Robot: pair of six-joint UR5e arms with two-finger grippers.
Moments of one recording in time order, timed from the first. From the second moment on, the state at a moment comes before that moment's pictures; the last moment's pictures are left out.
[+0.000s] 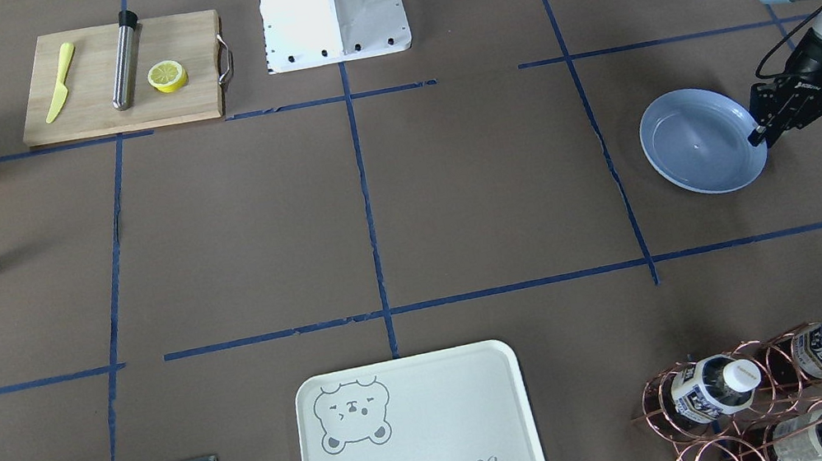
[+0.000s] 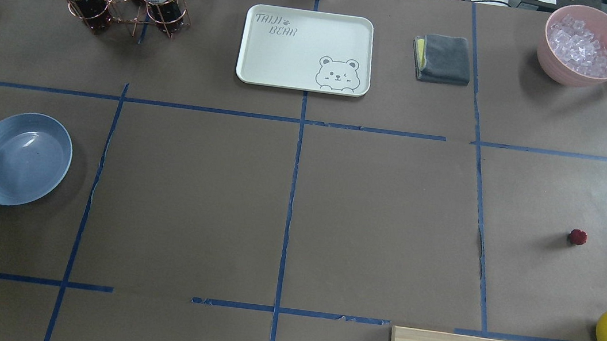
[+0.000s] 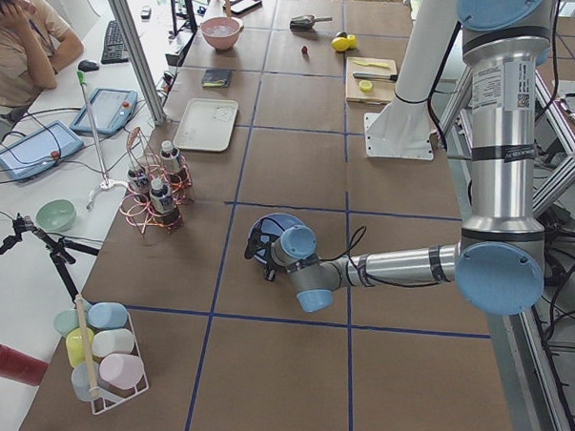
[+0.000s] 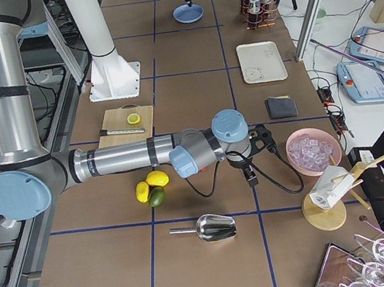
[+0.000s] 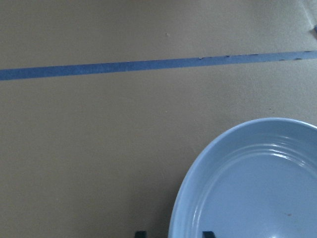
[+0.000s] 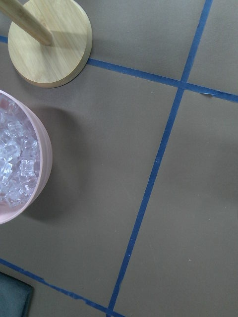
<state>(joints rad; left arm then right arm) -0.96 -1.45 -1.37 -2.92 -2.12 -0.88 1.50 -1.58 1.64 -1.22 2.41 0.06</state>
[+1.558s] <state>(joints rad) -0.49 -2.08 -1.63 -2.17 -1.71 -1.37 1.50 -1.58 1.65 -1.22 2.41 0.08</state>
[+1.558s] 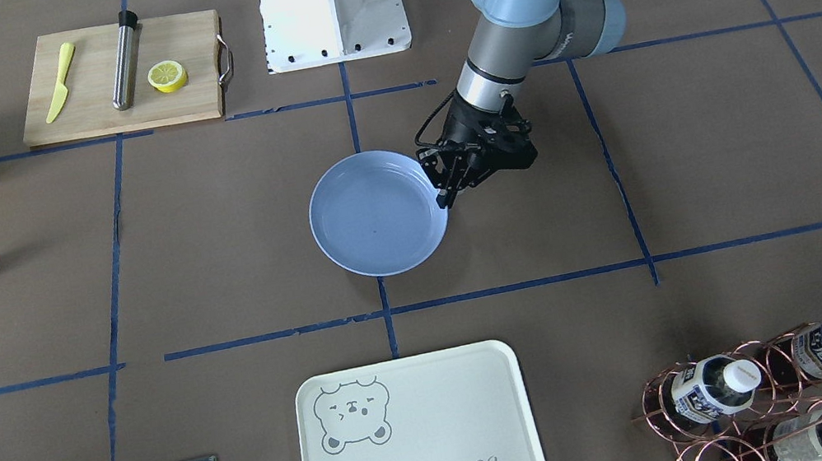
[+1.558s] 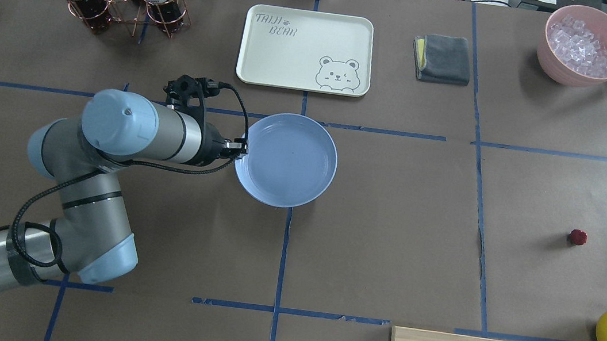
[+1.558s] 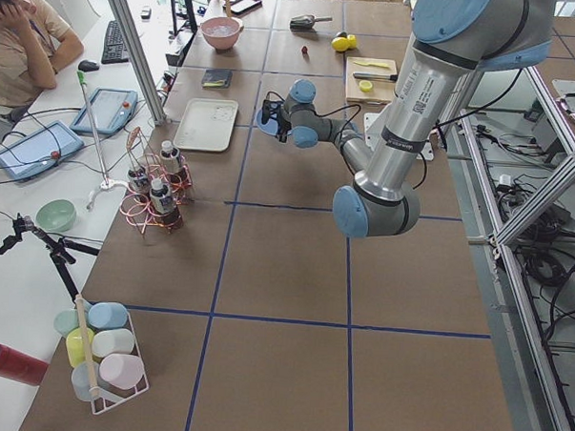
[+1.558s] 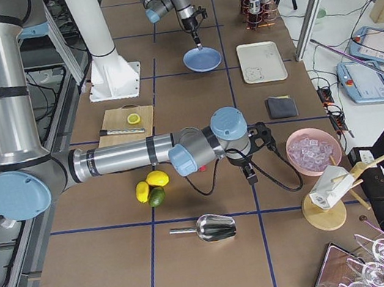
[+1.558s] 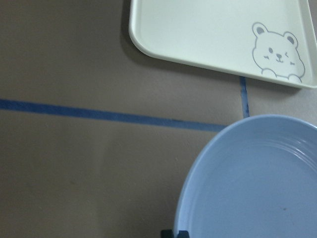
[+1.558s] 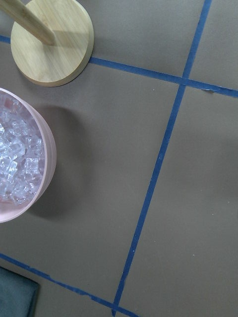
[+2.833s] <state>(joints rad) -0.52 -2.00 -1.74 -2.09 -1.74 -1.19 1.50 -1.58 1.66 -1.22 2.41 0.10</state>
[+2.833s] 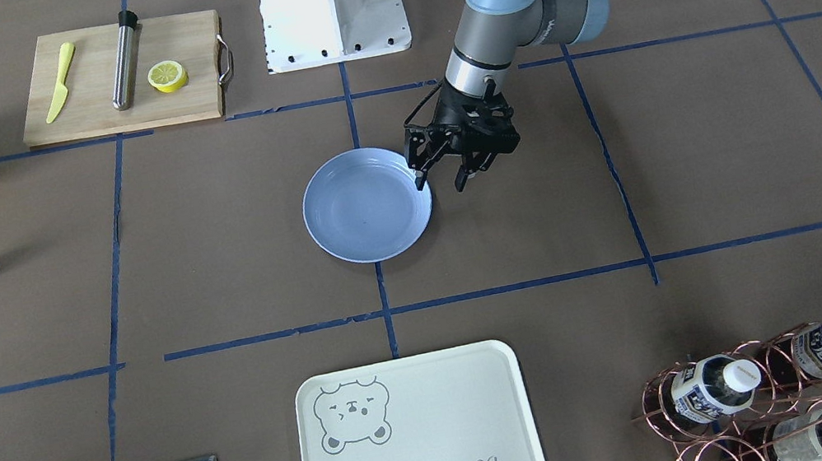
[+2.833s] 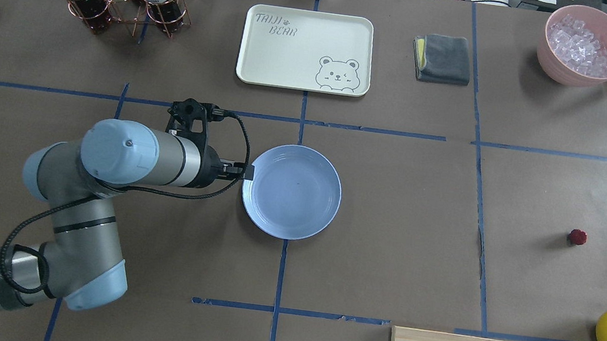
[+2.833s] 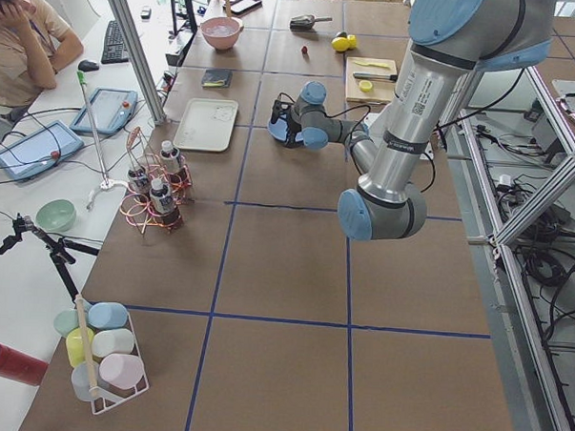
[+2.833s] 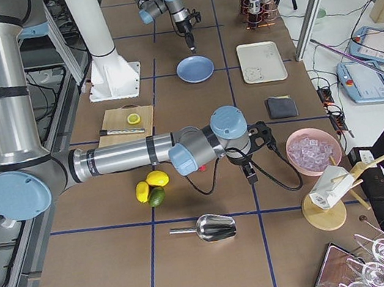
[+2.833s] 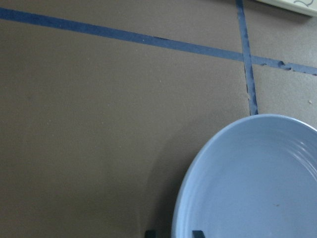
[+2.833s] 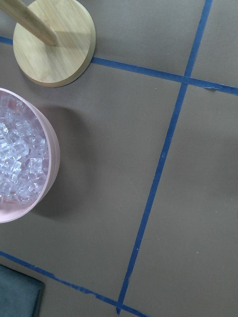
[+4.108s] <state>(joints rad) -1.59 -1.65 -1.63 -1.59 -2.29 0.27 1.26 -1.56 1.78 -1.02 2.36 0.44</state>
